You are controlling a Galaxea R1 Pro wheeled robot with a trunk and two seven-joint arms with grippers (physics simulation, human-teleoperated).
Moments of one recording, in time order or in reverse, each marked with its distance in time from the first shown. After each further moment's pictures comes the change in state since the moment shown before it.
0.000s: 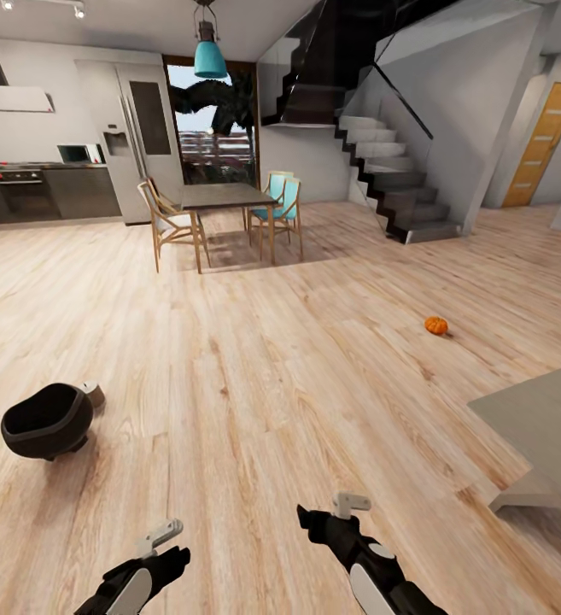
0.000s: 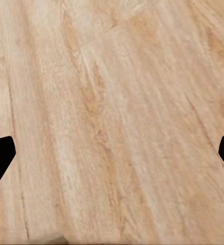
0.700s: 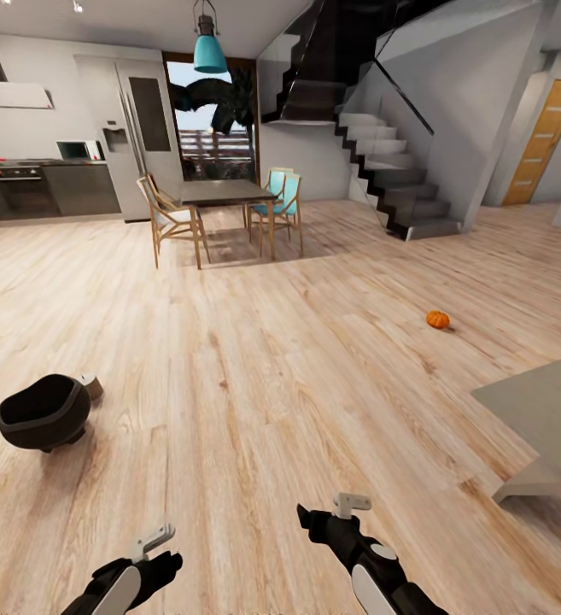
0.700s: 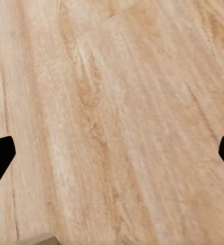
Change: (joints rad) left arm -0.001 0.034 0.011 0.003 0.047 0.067 0.000; right arm 0.005 -0.006 -0.002 -0.008 -0.001 -0.006 0.015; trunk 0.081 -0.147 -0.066
